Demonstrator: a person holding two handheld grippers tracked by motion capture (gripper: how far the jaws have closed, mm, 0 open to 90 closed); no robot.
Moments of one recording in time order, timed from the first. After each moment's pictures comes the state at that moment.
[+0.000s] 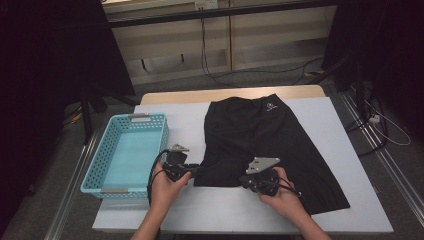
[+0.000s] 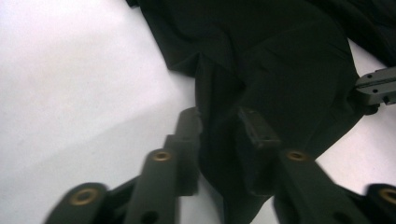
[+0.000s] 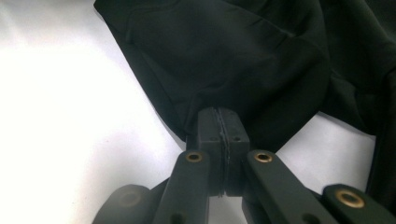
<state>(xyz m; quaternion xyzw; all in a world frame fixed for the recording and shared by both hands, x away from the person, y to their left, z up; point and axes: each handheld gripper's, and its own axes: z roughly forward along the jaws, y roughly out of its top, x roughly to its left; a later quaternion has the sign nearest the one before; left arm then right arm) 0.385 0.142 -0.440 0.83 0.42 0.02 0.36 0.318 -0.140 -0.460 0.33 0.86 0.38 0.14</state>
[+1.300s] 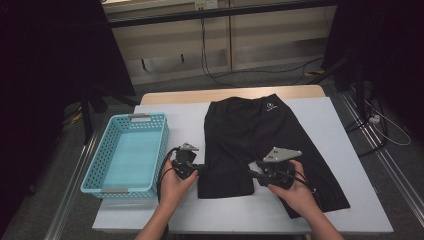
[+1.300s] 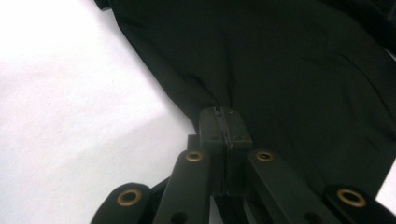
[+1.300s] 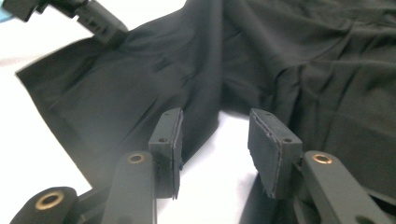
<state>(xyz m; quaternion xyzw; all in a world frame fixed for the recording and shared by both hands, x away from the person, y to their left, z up) 0.390 0.123 -0.444 0.85 0.40 0.04 0.35 0.325 -0.177 -0.445 0.39 0.80 0.42 0.17</state>
